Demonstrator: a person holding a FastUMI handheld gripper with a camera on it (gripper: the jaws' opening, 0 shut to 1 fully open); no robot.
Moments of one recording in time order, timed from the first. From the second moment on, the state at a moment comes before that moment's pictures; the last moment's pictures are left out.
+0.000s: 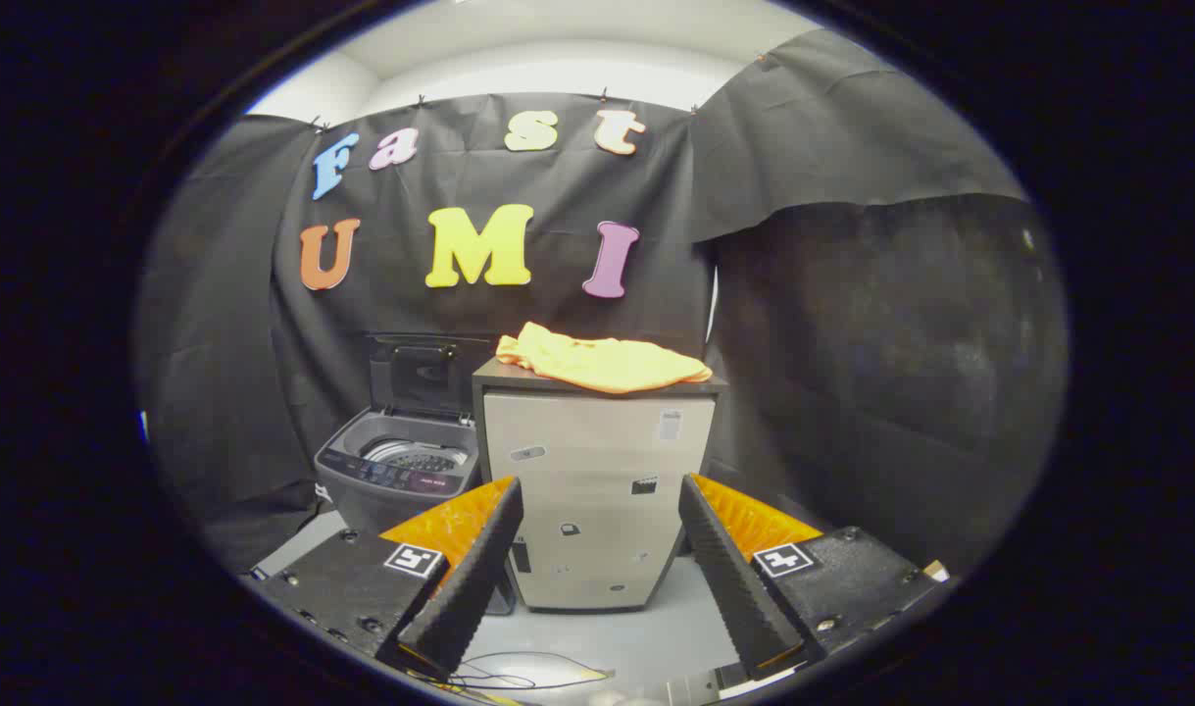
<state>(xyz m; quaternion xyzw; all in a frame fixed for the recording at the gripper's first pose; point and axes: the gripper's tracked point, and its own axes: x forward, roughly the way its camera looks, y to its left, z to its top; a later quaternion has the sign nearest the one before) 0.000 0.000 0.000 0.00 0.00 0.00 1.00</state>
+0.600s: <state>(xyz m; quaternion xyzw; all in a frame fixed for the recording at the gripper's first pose) -0.004 0.014 0.020 0.00 0.00 0.01 1.00</state>
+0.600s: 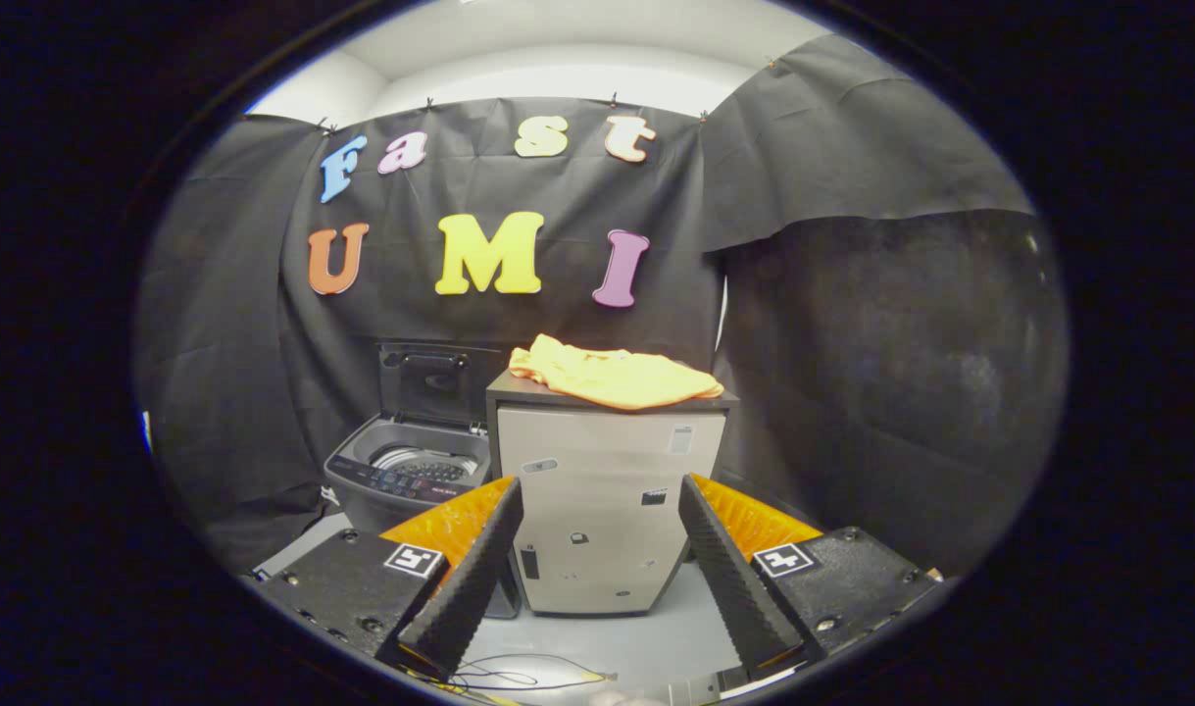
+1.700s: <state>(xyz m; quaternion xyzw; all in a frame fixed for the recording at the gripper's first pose) 0.021 0.032 0.054 0.01 -0.01 0.01 1.00</state>
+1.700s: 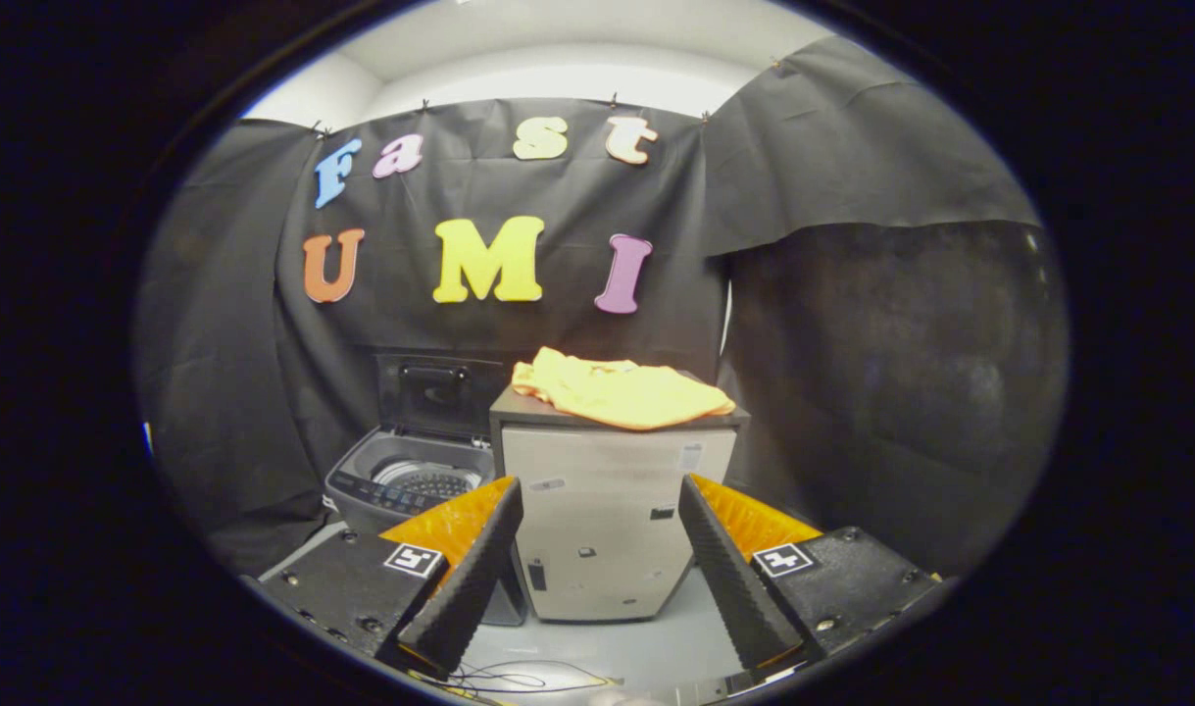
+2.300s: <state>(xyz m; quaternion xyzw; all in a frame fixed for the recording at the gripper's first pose) 0.133 0.021 0.151 0.01 -0.02 0.02 1.00</state>
